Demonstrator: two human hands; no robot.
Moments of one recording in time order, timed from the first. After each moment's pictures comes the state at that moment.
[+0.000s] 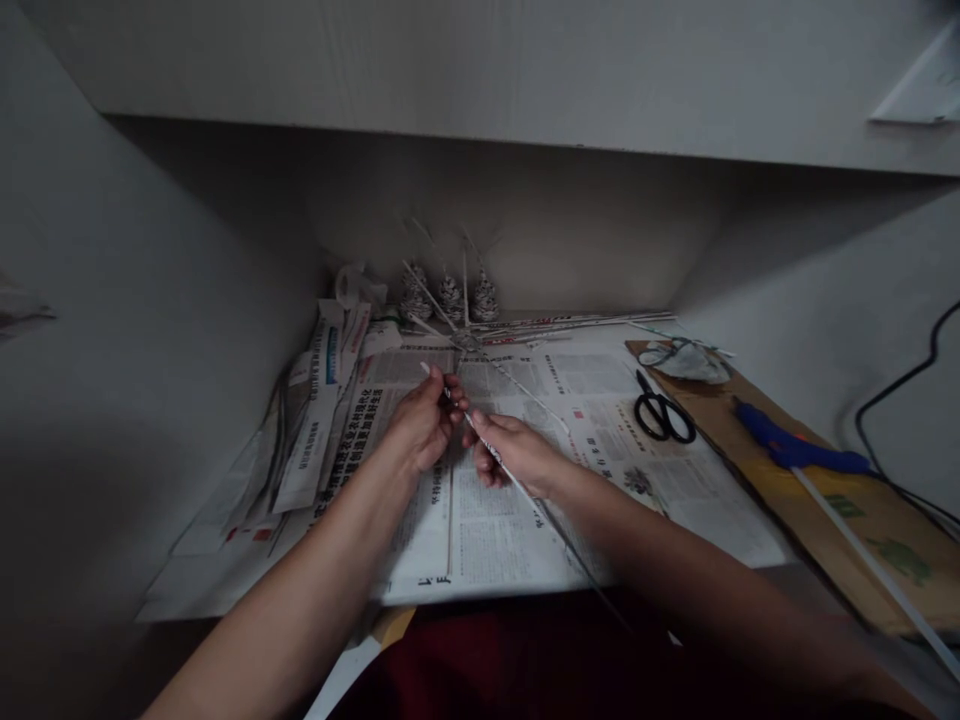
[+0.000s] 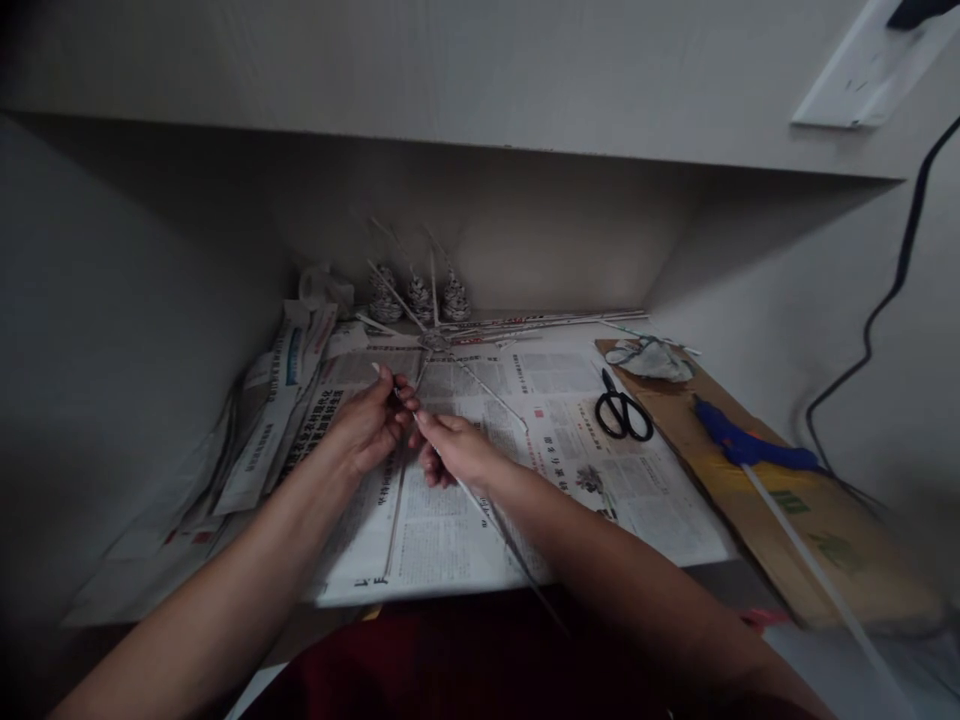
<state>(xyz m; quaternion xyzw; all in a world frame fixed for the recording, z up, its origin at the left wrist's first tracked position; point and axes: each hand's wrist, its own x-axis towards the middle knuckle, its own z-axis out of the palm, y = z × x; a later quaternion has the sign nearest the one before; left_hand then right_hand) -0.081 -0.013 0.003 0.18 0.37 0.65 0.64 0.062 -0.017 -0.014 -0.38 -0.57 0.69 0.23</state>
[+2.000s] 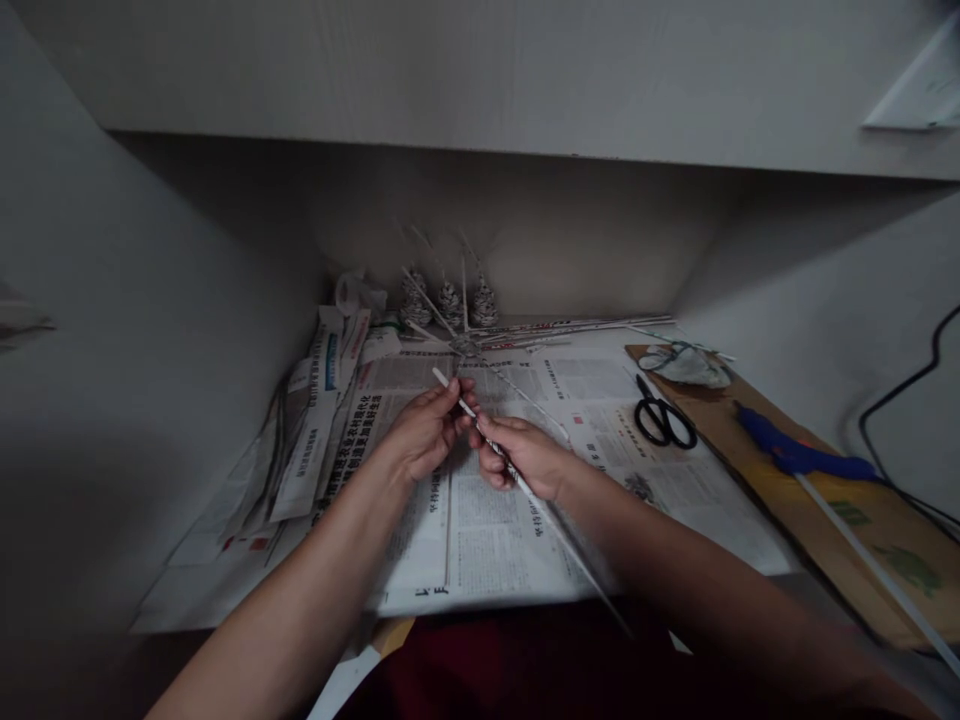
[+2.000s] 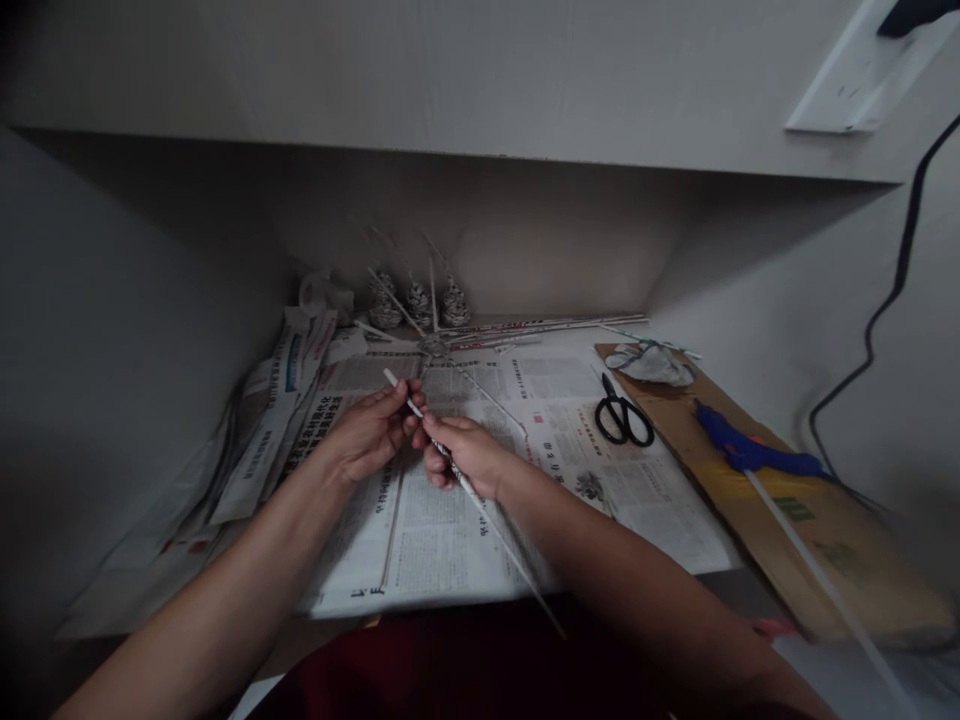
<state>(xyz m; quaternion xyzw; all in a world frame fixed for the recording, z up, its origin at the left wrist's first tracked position) -0.083 -0.015 0.002 0.25 0.35 0.60 0.67 0.069 -0.008 -0.011 -0.30 -0.51 0.77 0.24</state>
